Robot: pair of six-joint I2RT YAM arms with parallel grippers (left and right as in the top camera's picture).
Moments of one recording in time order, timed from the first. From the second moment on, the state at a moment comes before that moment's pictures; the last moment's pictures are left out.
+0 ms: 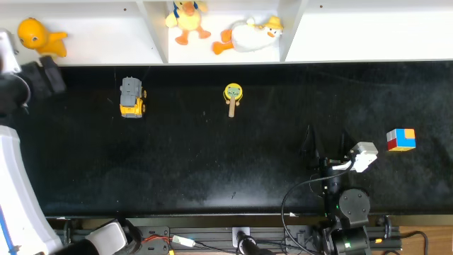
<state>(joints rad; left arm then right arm) 0.42 1.37 1.52 -1.04 0.07 0.03 0.19 0.01 0.02 0.00 0.14 0.46</state>
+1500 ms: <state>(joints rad) 0.08 1.47 0.58 0.02 0.09 0.00 0.19 0.01 0.02 0.00 0.14 0.46</state>
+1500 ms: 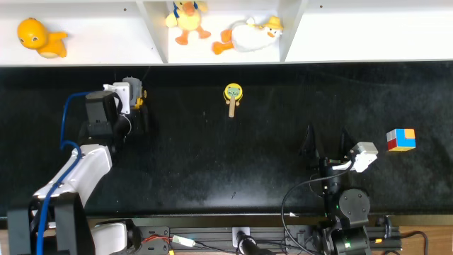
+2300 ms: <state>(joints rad) 0.08 1.26 0.62 -0.23 0.09 0.00 0.19 0.01 0.02 0.00 0.14 0.46</state>
